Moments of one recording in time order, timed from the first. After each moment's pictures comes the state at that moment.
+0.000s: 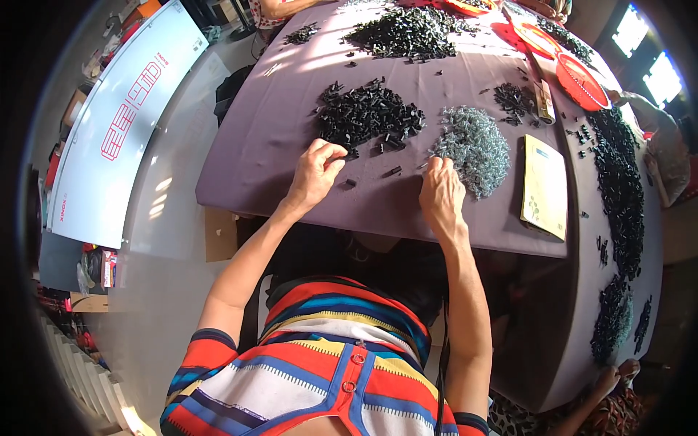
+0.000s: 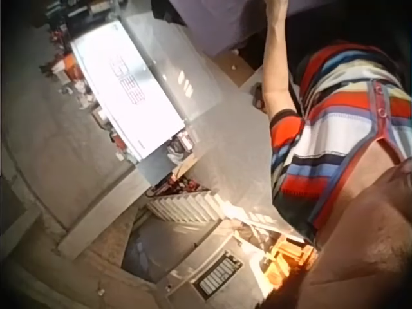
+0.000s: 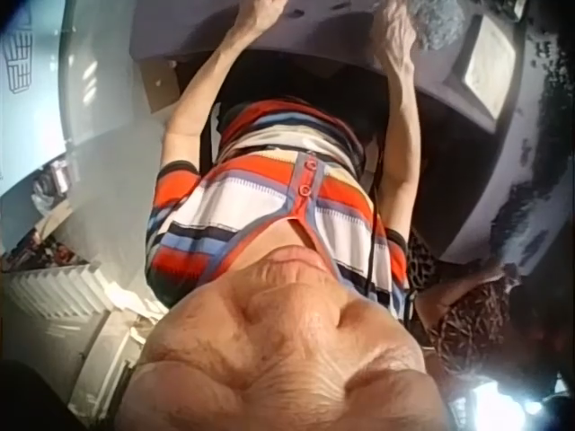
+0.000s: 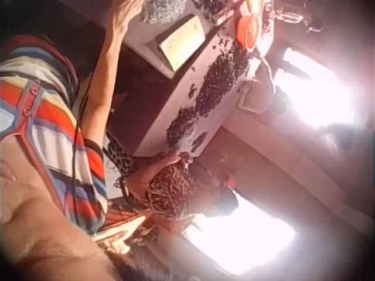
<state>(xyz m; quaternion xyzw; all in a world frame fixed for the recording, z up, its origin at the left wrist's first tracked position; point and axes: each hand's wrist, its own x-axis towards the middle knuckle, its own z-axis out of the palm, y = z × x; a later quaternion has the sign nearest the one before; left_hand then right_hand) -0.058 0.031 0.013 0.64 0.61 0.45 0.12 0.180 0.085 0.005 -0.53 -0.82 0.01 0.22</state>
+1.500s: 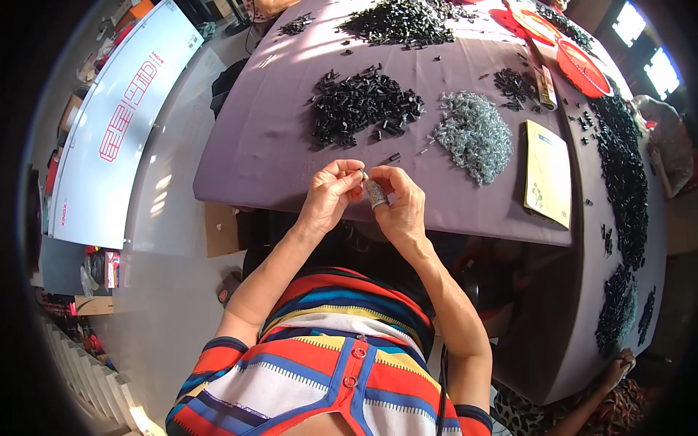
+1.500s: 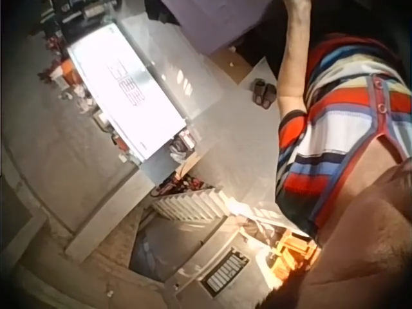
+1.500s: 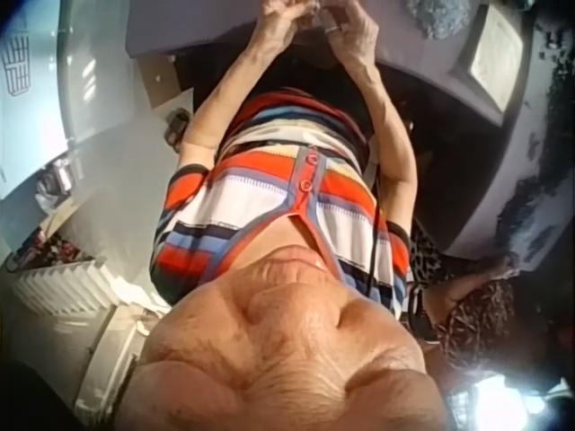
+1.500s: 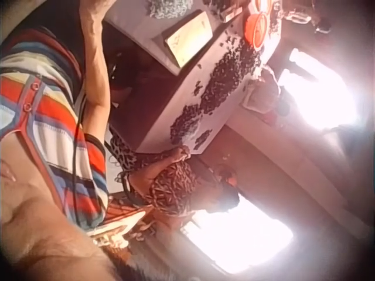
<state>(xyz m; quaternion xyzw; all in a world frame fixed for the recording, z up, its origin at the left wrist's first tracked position) -0.005 -0.001 0.006 0.26 0.41 0.63 0.60 0.135 0.022 0.017 -0.37 -0.71 0.36 0.49</state>
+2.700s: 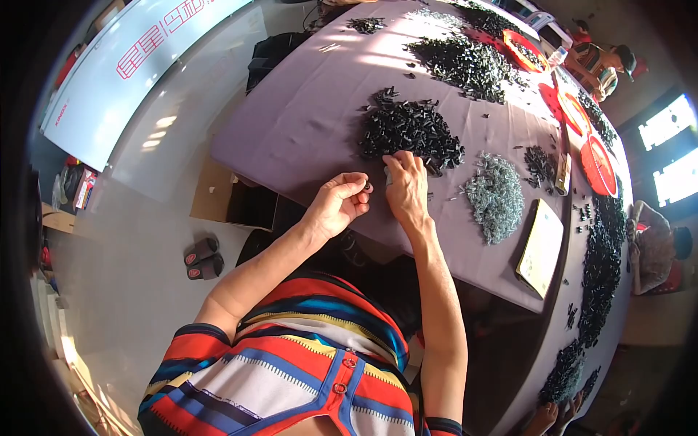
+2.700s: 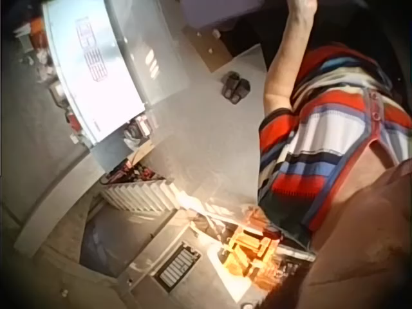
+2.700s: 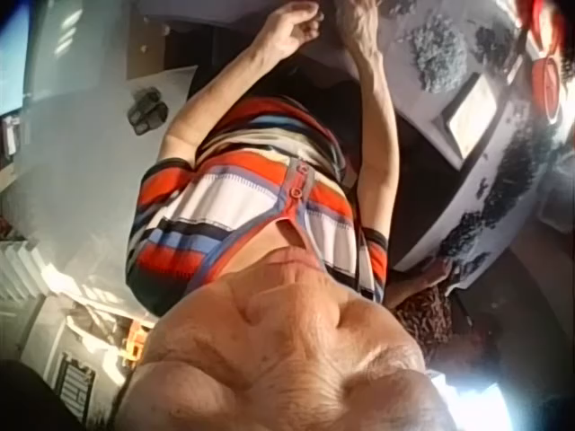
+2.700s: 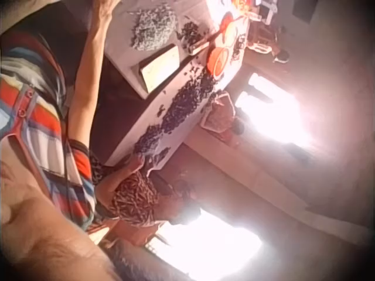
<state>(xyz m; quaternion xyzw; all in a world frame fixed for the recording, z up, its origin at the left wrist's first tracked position) -0.046 -0.018 -0.007 0.08 0.28 0.71 0.65 0.072 0.095 0.003 -0.29 -0.90 0.08 0.32</state>
